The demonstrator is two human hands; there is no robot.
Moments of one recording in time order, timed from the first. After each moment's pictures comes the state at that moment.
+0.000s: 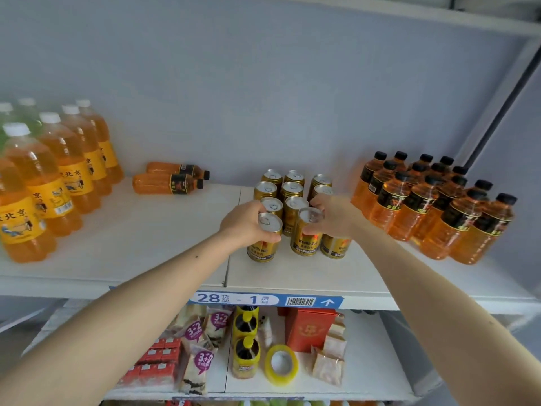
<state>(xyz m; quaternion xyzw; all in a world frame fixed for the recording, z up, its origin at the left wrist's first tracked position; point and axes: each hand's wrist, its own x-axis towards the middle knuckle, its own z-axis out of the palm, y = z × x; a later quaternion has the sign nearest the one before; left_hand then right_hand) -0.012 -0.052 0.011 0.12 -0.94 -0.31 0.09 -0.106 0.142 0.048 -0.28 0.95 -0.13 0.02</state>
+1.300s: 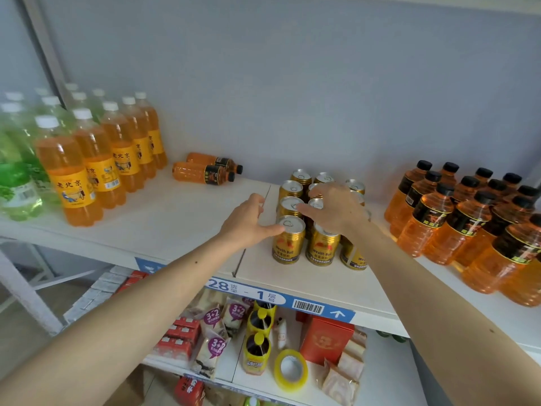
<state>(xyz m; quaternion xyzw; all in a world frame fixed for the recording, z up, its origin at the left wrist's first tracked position) 0.004 -0.053 -0.008 0.20 -0.90 -0.34 0.17 -0.116 0.109 0.044 -0.39 0.90 -0.18 -0.12</state>
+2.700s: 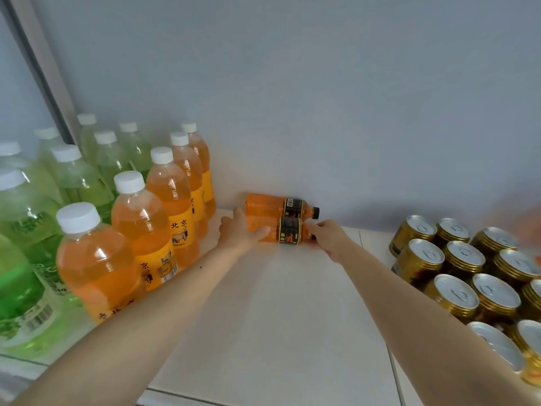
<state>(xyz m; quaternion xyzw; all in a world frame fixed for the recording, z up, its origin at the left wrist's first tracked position) -0.070 -0.399 -0.058 0.33 -0.86 -0.38 0.13 -0.185 -0.226 -0.044 -0.10 0.82 -0.53 0.22</state>
